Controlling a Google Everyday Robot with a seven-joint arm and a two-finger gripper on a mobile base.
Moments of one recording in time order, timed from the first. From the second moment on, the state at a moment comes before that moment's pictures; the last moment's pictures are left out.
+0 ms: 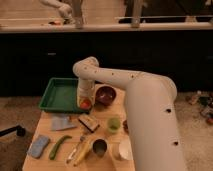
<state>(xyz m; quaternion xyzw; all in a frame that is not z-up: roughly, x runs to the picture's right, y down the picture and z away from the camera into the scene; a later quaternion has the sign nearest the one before) -0.114 0.084 0.848 -0.19 -0.34 -0.70 0.59</state>
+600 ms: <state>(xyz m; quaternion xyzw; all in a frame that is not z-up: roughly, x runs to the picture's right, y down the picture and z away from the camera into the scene) -0.152 0.060 0.881 -0.18 -0.37 -0.72 0.57</state>
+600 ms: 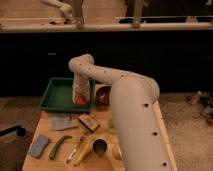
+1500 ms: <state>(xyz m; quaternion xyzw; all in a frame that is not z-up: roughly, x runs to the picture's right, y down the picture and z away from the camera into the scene) -0.160 0.084 0.911 -0.19 -0.40 -0.71 0.55</state>
